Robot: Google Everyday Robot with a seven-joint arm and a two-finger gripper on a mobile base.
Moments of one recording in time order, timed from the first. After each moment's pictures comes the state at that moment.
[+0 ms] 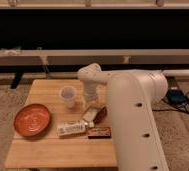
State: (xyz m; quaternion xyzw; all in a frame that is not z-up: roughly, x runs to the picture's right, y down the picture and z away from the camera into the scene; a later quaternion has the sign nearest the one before) arm -0.012 0.121 0.906 -0.34 0.25 0.54 0.73
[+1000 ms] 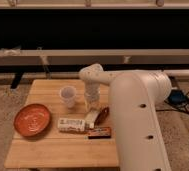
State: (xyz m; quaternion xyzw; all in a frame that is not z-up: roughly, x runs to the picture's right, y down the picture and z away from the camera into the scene) arm 0.004 0.125 0.896 -0.34 0.27 0.55 0.72
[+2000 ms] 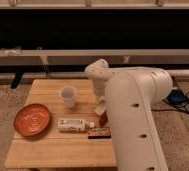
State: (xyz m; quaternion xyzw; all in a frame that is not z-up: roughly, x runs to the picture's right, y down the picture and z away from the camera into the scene) arm 0.064 0.076 0.928 -0.22 0.30 0.60 0.71
